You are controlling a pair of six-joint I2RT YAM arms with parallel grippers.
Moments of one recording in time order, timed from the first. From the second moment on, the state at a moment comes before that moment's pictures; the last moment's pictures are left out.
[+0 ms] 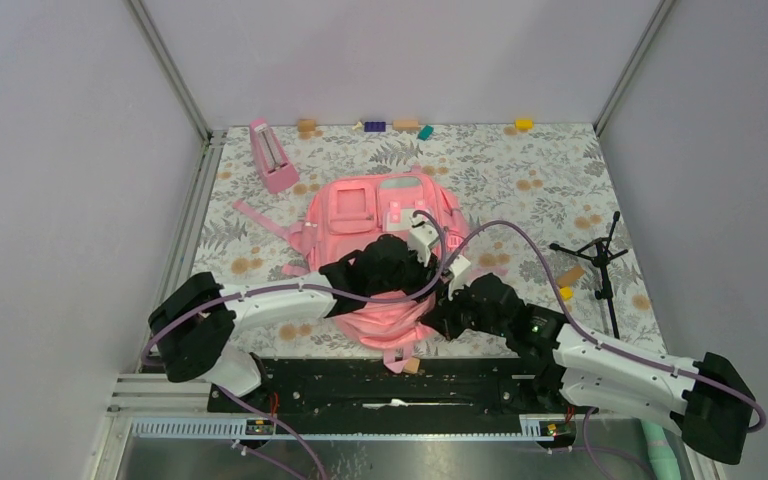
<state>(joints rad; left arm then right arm) -1.01 1.50 0.87 0.17 0.10 -0.32 0.97 0.88 0.41 -0.07 -0.11 0.40</state>
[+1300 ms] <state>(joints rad) -1.20 1.07 0.58 -0.10 -0.12 -0.20 0.97 0.82 0.40 -0.11 -0.09 0.41</state>
